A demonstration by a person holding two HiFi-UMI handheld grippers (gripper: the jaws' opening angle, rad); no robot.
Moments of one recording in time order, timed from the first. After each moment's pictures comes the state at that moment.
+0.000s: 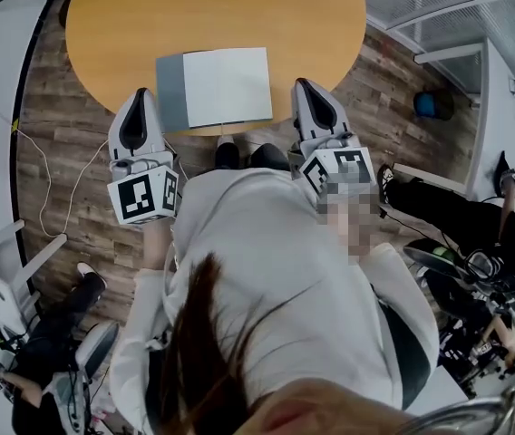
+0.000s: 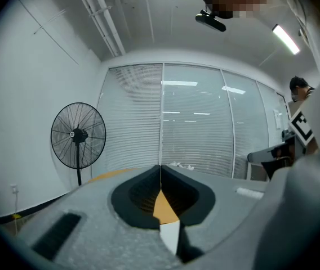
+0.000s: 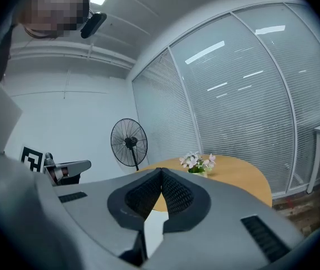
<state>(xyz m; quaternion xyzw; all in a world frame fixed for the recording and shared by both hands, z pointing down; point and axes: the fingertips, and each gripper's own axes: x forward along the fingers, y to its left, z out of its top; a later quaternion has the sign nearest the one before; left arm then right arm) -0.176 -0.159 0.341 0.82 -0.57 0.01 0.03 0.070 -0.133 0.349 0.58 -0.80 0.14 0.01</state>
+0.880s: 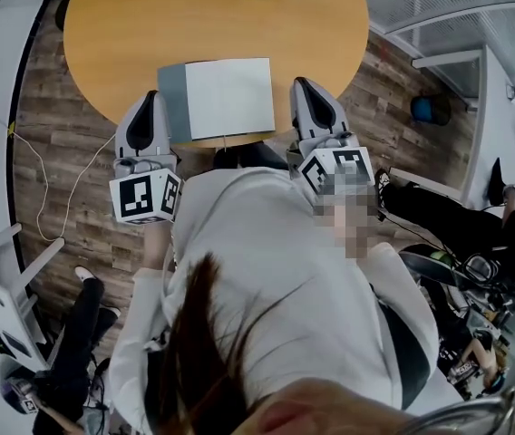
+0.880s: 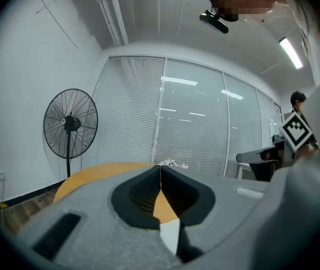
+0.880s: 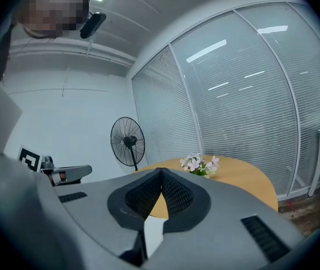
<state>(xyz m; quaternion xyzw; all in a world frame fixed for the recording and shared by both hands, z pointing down) -0.169 -0.186 0.357 0.84 -0.54 0.01 0.08 0.061 -0.168 0.348 0.58 -0.80 0.14 0.01</state>
